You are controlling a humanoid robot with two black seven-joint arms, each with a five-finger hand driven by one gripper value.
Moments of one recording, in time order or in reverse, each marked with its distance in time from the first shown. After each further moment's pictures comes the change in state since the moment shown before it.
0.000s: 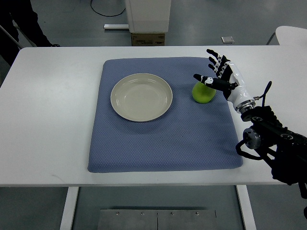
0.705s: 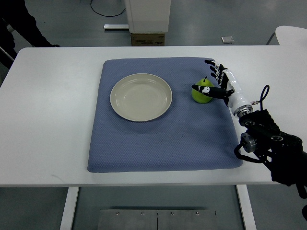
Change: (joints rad) left arm 0.000 0.000 0.000 0.000 0.000 0.000 0.000; right arm 0.023 0.038 -0.119 -0.117 0.001 -0.080 -0.001
